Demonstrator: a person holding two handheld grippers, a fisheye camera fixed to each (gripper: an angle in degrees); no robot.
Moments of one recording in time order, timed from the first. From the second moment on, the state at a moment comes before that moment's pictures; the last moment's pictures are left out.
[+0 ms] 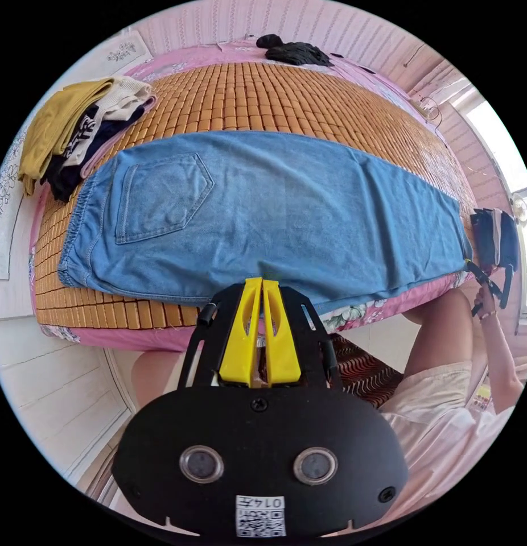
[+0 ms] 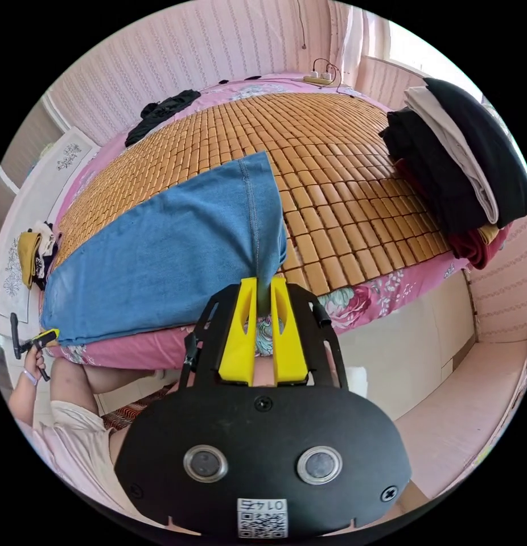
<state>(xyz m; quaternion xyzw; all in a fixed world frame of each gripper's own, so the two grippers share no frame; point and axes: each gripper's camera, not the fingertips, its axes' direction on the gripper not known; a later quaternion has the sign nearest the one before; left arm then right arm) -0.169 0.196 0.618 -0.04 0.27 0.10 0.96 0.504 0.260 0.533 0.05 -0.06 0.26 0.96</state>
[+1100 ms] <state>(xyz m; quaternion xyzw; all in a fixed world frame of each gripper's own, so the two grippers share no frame) -0.272 0.269 0.574 0.04 0.49 0.03 0.87 0.184 0.153 0.480 0.03 -0.39 -0.13 0.91</state>
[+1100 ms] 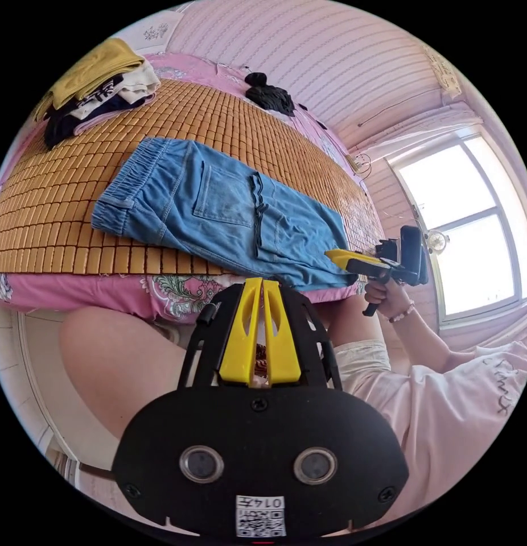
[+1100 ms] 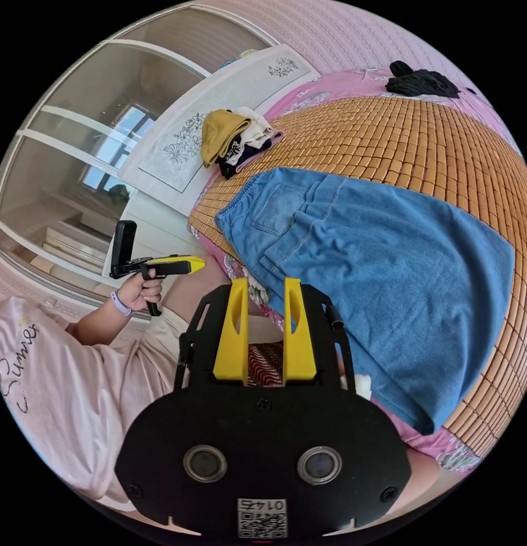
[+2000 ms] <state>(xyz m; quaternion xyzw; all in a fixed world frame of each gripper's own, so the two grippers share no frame) -0.185 0.272 0.582 0.04 0.44 0.15 0.89 0.063 0.022 0.551 0.00 -0.29 -0.22 0.93</state>
